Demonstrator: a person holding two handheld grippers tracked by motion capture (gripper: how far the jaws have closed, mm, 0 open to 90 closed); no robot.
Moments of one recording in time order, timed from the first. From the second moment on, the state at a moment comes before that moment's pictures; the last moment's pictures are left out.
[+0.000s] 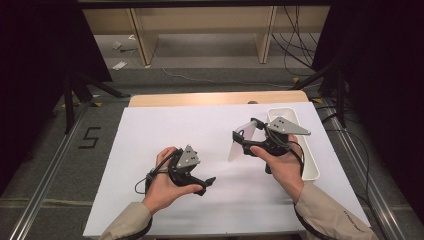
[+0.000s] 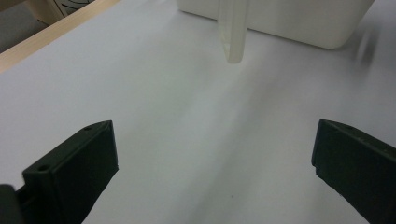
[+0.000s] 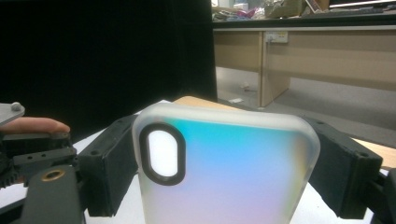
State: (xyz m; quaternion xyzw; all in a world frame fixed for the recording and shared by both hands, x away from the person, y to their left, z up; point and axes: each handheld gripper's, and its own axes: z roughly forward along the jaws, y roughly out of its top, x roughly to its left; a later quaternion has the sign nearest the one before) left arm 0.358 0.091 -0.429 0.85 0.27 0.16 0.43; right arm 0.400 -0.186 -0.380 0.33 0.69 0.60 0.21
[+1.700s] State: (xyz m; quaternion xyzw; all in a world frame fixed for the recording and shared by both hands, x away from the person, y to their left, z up) left arm 0.352 0.112 -0.439 0.85 0.27 0.16 0.43; right arm 0.412 -0.221 -0.364 0.37 0.66 0.60 0.25
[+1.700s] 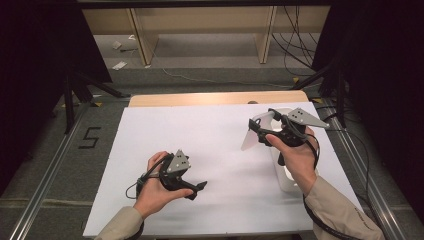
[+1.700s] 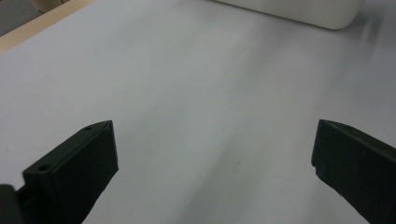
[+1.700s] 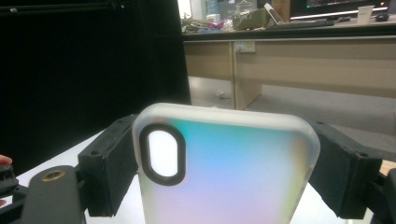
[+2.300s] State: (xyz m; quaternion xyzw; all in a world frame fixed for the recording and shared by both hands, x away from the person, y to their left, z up) left arm 0.353 0.112 -0.440 0.85 0.27 0.16 0.43; right arm 0.415 -0.237 -0.355 0.38 0.65 0.60 0.26
